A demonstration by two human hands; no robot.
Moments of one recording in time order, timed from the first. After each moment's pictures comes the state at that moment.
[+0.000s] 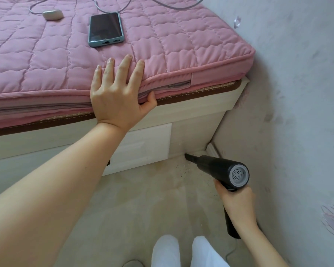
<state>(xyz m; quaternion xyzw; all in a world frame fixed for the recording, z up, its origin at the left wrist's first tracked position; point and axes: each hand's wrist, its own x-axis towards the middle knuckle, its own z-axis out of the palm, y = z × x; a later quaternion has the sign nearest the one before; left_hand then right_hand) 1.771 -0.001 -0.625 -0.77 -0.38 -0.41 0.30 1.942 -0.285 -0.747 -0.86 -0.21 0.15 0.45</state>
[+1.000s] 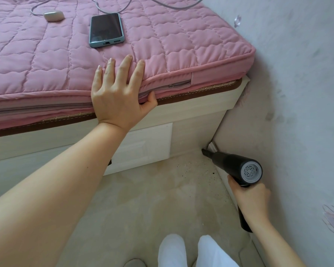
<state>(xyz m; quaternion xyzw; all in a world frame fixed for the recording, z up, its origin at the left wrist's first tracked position) 1.771 0.000 -0.625 -0.77 -0.38 -0.41 0.31 1.962 -0.288 -0.728 -0.88 -0.20 0.11 0.42</state>
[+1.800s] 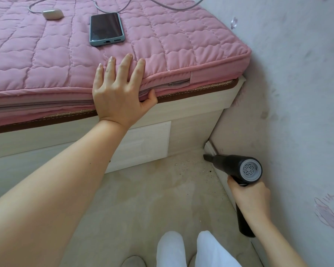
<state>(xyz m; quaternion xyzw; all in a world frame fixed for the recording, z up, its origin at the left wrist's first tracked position) 1.771 0.000 -0.626 -0.77 -0.38 -0.42 0.30 1.955 -0.297 -0.717 -0.90 -0.17 0.11 0.37</state>
